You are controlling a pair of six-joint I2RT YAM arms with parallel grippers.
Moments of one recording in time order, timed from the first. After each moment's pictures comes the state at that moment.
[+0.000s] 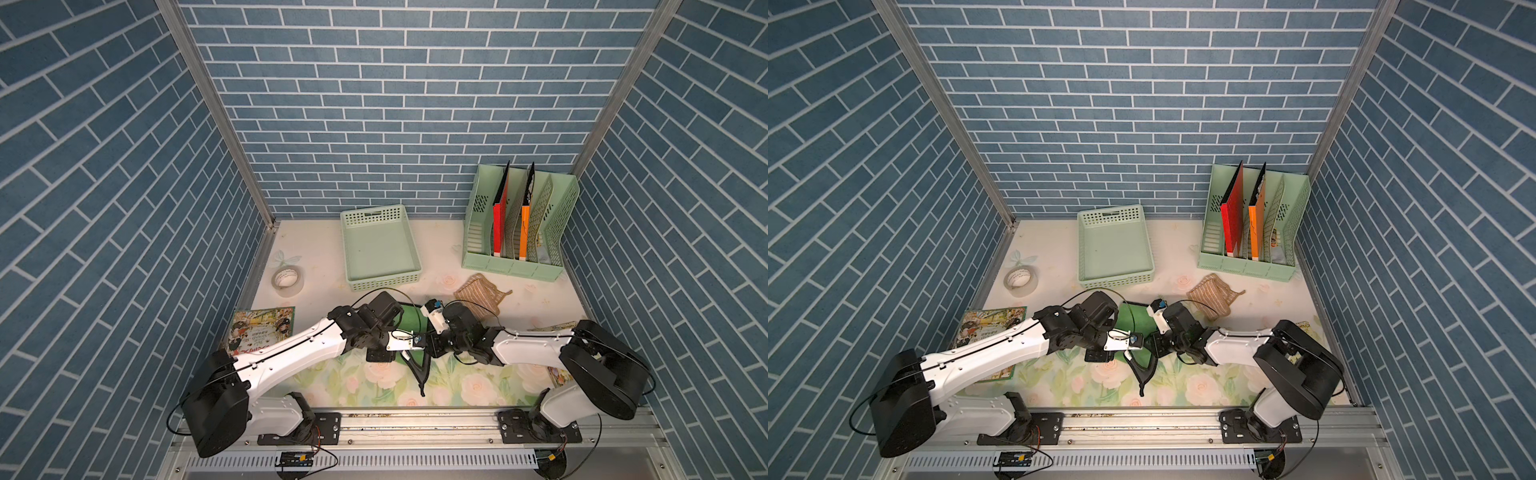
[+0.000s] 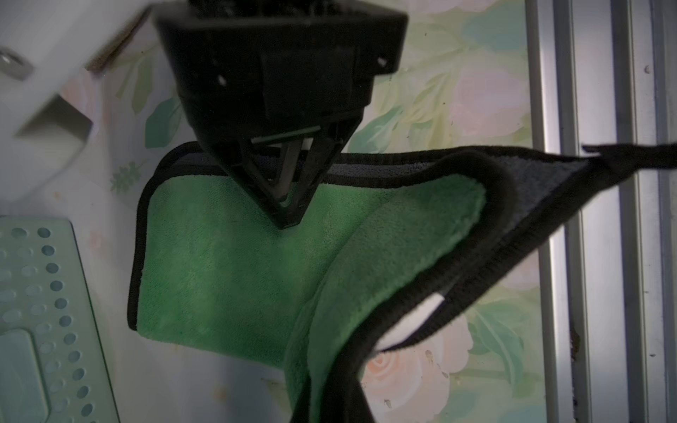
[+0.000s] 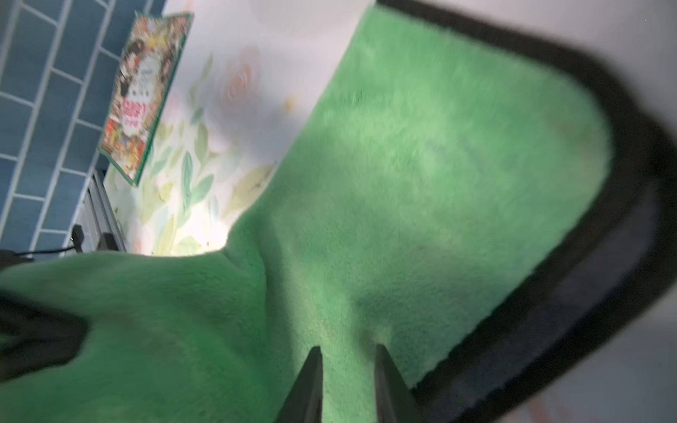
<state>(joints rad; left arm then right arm) -0.84 1.32 0.89 -0.70 0.17 0.79 0.84 1.46 0.56 0.17 -0.32 0.50</state>
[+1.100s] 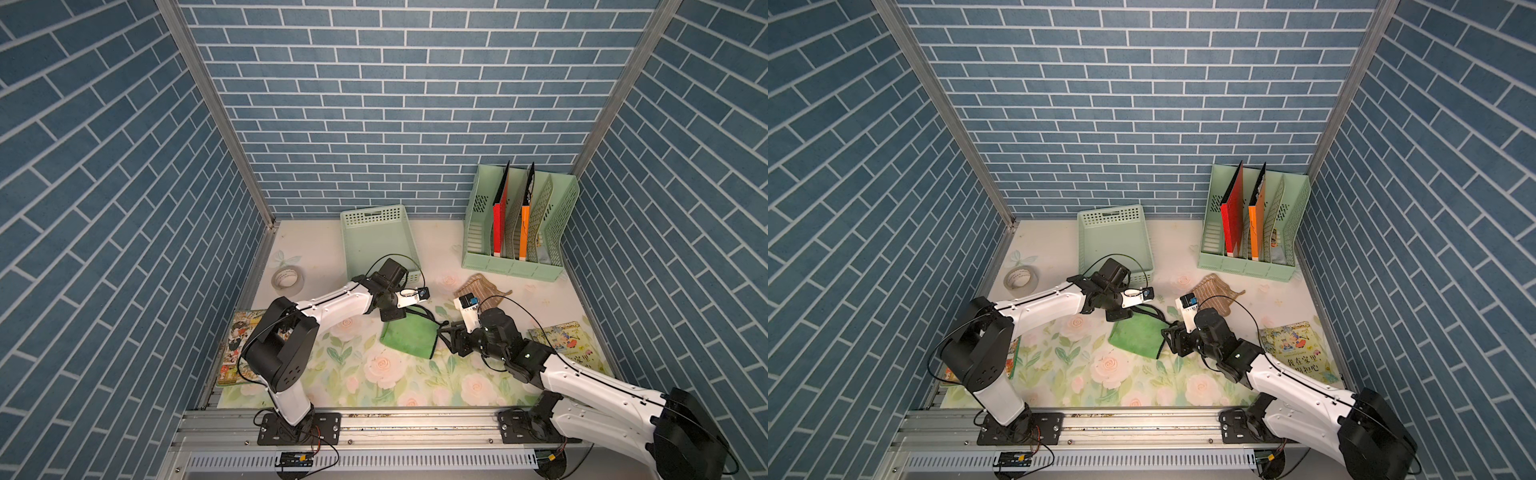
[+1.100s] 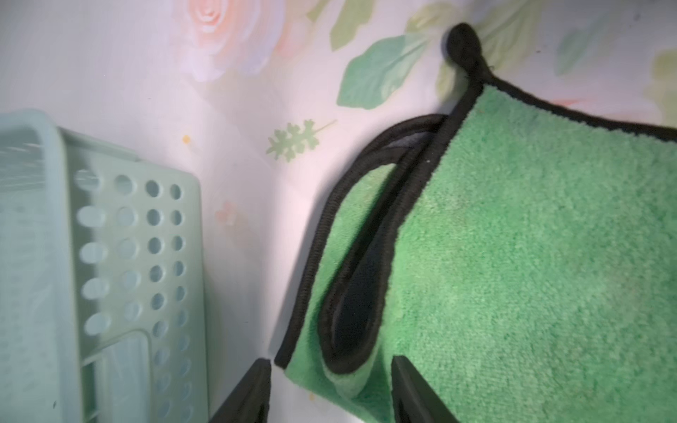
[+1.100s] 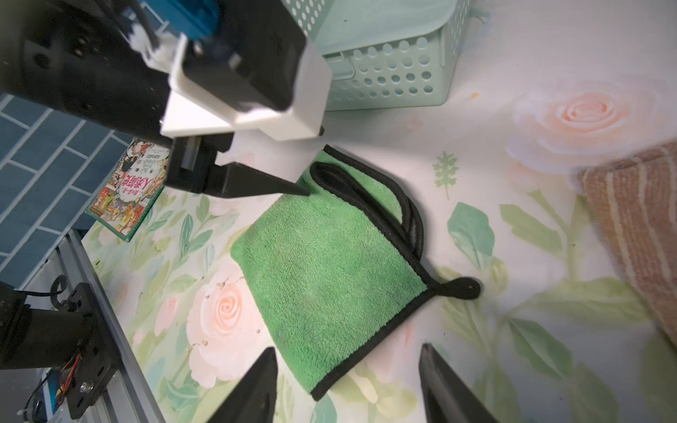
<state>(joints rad) -0.65 1.68 1.09 -0.43 0.07 0.77 0.82 1.00 0.40 0.02 -0.12 0.42</state>
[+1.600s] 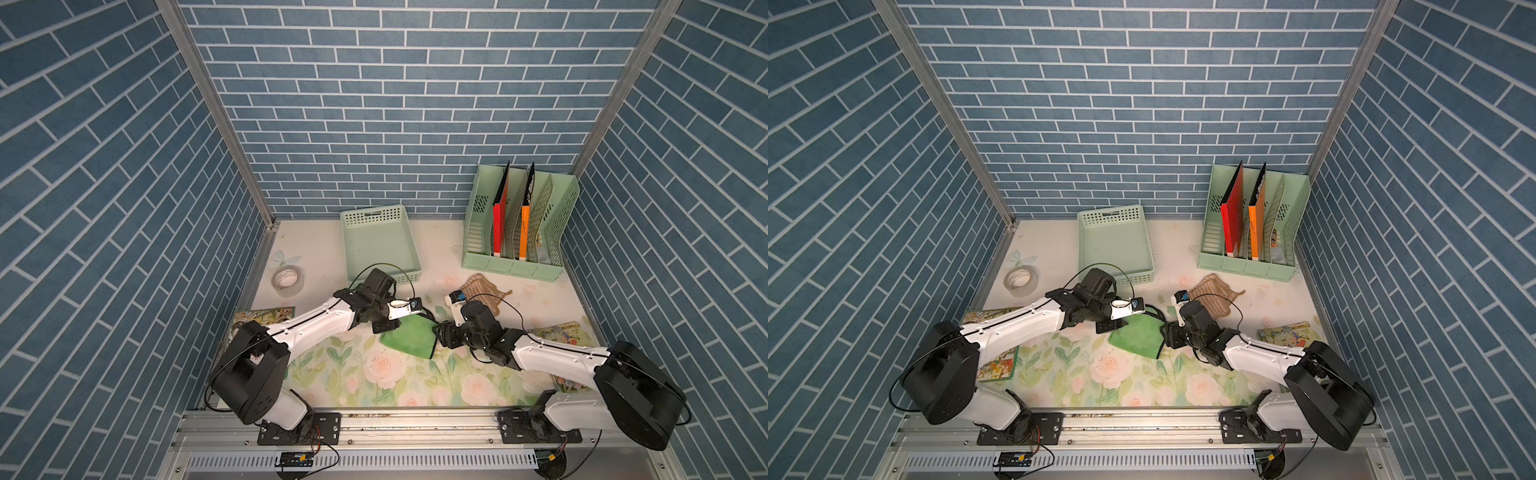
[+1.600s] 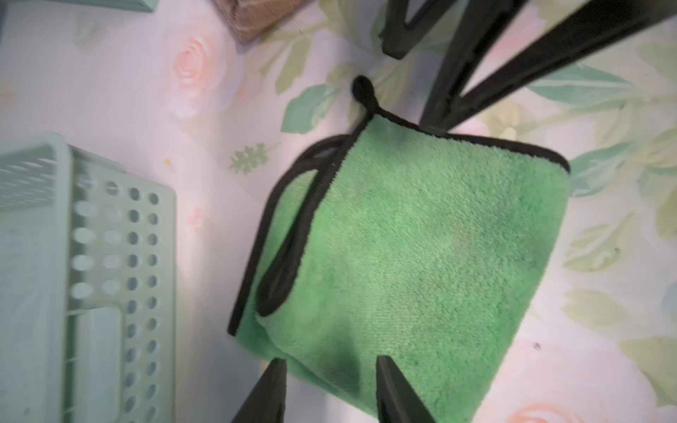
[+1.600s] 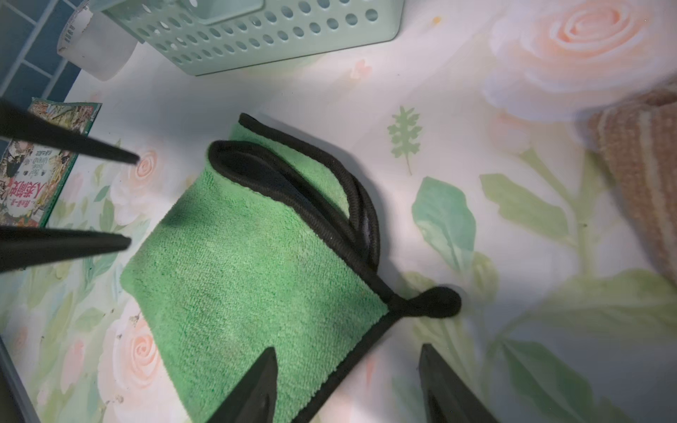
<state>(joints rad) -0.65 1.51 0.89 -0.41 0.23 0.78 0.79 1.34 0.48 0.13 -0.09 0.49</state>
